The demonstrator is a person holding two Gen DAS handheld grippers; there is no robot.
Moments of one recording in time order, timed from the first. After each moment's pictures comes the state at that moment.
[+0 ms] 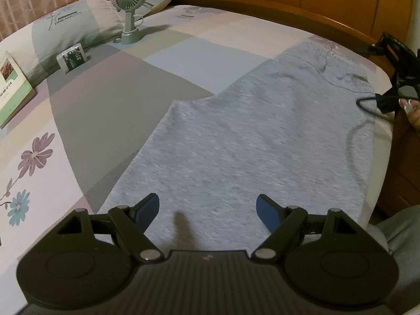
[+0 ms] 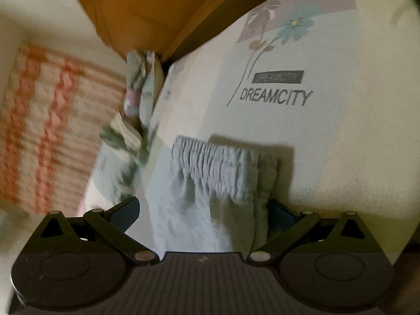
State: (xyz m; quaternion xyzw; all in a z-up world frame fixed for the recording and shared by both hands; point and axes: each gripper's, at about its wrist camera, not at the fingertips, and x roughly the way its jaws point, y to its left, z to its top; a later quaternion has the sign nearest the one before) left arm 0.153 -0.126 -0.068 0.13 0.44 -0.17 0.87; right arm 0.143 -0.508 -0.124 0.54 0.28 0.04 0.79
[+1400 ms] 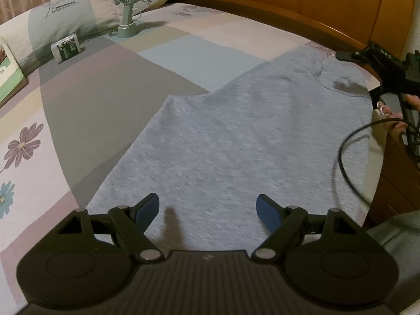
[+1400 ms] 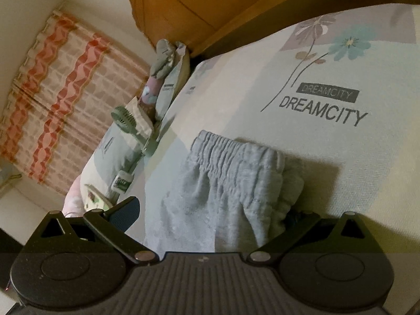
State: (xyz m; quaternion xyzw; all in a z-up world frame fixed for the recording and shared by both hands) left arm 0.160 -0.117 -0.075 0.09 0.44 -0.19 0.87; right arm 0.171 -0.482 -0.115 0.43 0.26 0.06 0.86
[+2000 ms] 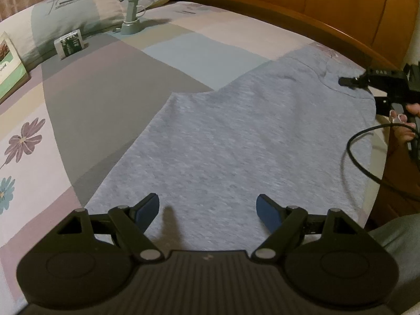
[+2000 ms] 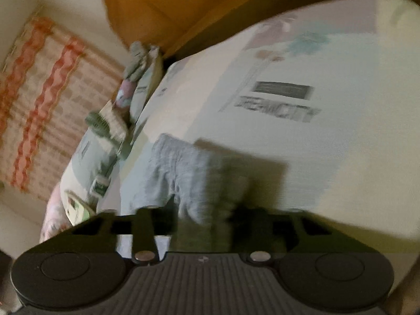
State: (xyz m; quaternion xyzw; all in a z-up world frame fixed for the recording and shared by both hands) left arm 0.161 -0.116 -0.077 0.09 0.44 -0.19 0.87; right arm 0.168 -0.505 -0.135 0.46 0.28 0.02 0.84
